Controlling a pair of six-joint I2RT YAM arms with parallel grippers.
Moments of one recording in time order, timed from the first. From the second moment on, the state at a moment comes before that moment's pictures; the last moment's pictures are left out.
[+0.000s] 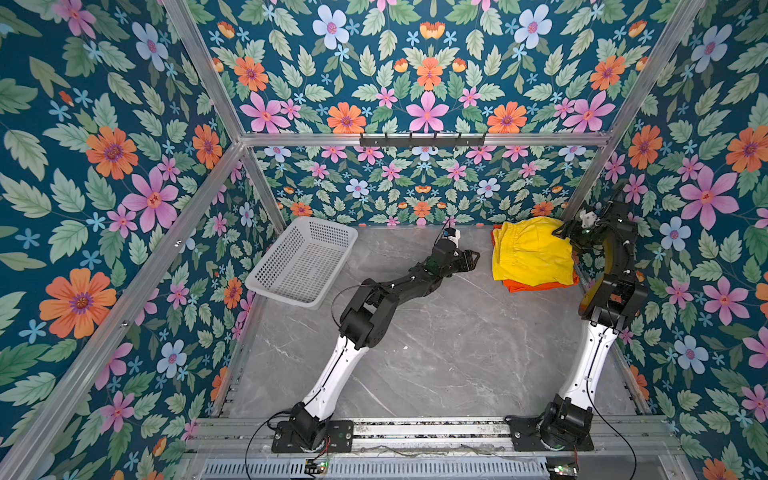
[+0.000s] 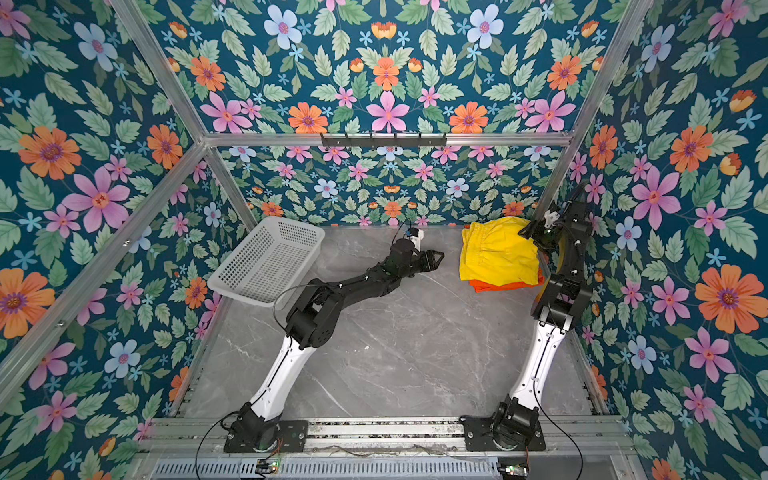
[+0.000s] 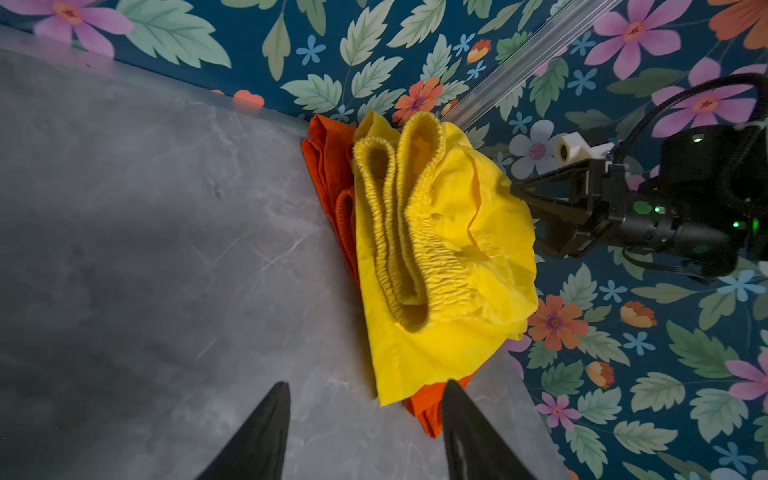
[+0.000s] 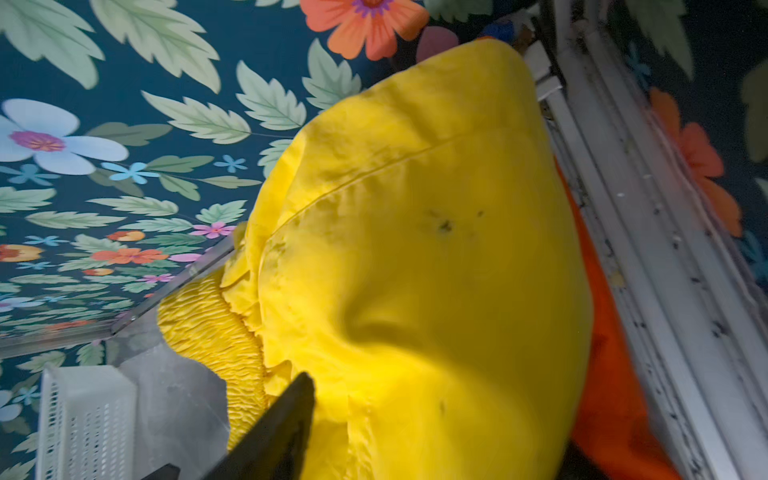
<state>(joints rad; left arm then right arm) -0.74 2.40 1.83 0.24 0.15 -0.69 -0.45 2.52 2.53 -0.99 -0.50 0.19</state>
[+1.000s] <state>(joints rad) -0.44 1.11 0.47 0.22 -0.47 -0.16 -0.14 1.35 0.81 -0.09 -0.26 0.13</state>
